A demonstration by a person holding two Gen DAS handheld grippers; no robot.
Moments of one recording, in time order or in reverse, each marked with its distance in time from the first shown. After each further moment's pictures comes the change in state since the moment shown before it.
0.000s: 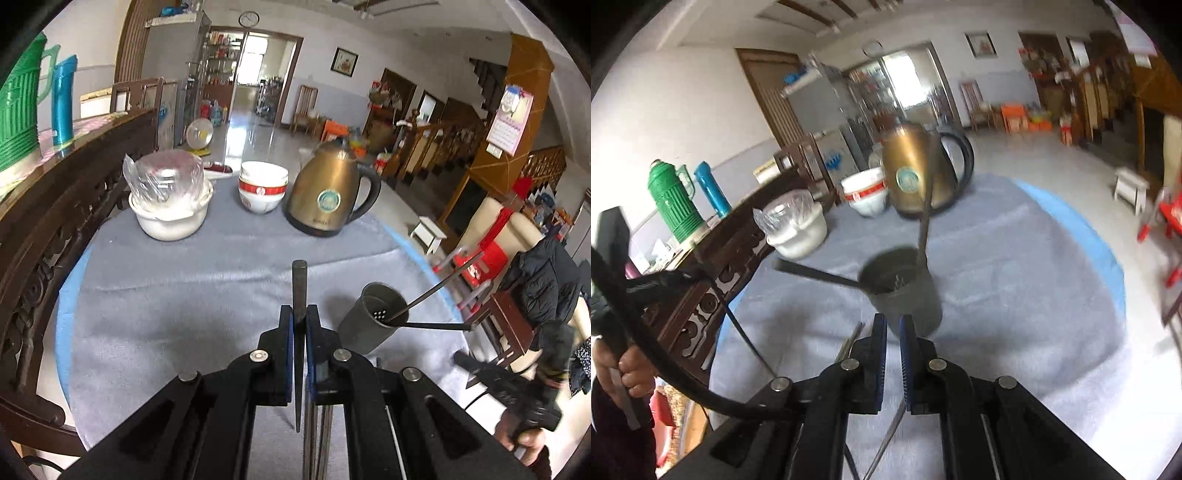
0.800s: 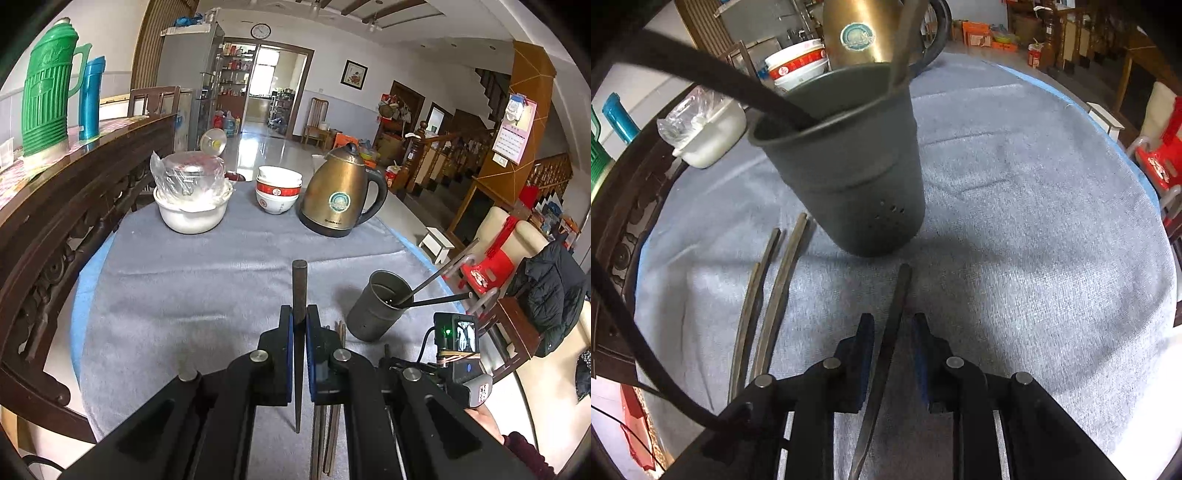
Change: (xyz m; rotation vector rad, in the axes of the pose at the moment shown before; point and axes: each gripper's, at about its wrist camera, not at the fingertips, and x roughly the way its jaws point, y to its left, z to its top) left arm -0.027 0.008 -0.035 -0.021 -0.043 0.041; right arm 0.146 -0.007 -0.034 0.010 0.324 -0.289
